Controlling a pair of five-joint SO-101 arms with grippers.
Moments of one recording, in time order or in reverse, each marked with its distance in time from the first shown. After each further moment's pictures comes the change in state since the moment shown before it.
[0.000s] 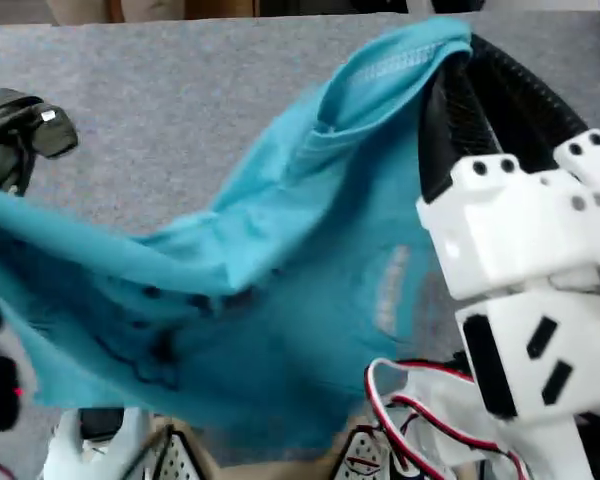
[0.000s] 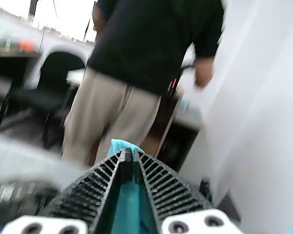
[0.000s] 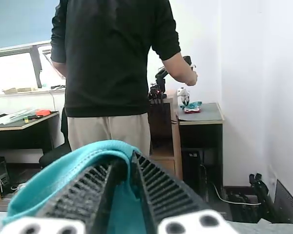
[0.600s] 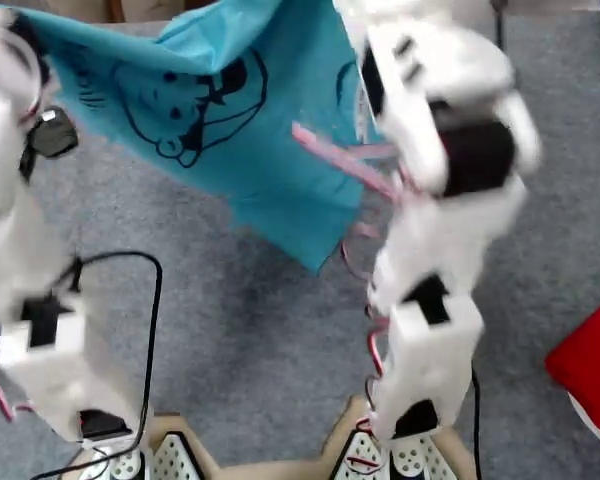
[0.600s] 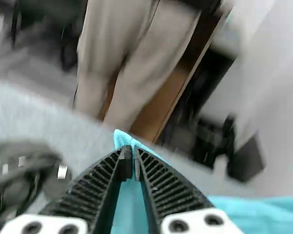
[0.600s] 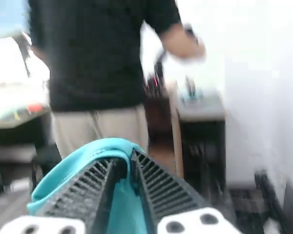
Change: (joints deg) left arm 0.2 56.0 -44.0 0.0 0.0; right arm 0.1 26.4 0.6 -28.4 0.0
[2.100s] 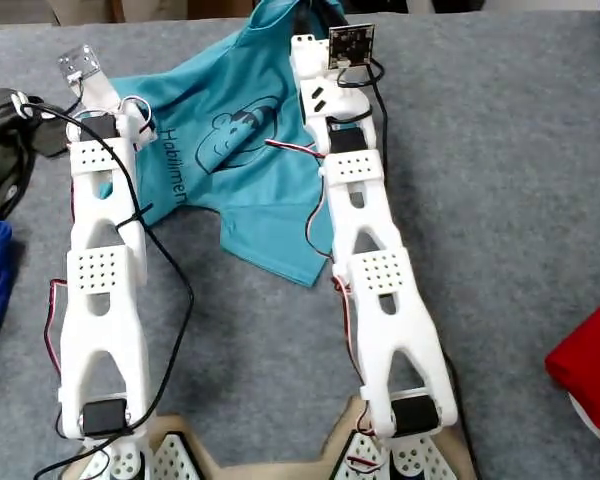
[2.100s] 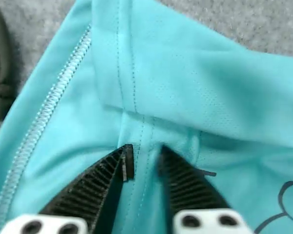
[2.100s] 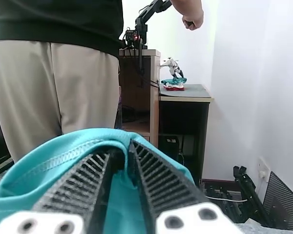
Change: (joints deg) left arm 3.0 68.1 8.4 -34.3 0.7; right arm 2.3 69.0 4.1 -76.6 6.4
